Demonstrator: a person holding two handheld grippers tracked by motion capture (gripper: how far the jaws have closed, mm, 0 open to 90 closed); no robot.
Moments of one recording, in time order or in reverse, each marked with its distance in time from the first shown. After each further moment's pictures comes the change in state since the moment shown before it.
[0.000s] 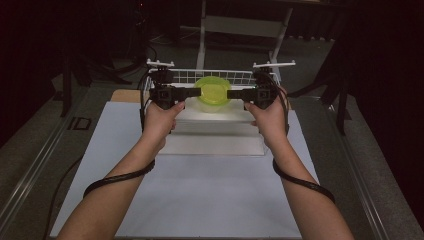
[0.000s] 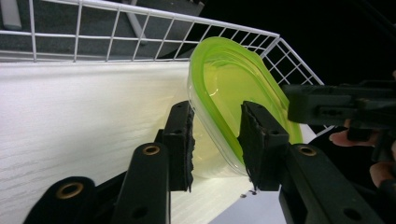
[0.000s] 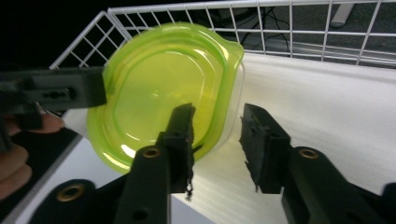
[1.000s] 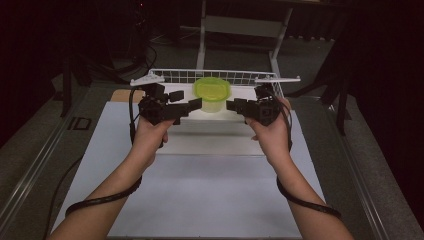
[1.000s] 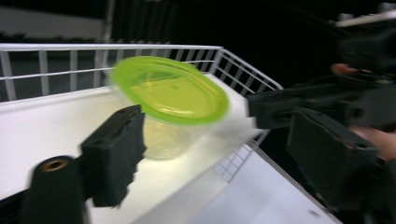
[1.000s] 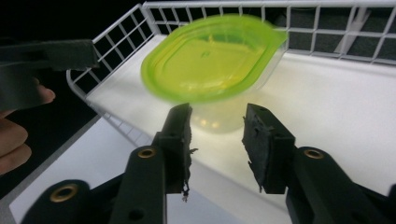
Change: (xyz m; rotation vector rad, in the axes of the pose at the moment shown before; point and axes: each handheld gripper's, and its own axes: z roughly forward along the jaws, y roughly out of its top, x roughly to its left) left arm -0.020 -0.041 -0.045 -0.167 -0.137 0.239; right arm 0.022 -0.038 -0.021 -0.069 0.025 -0.113
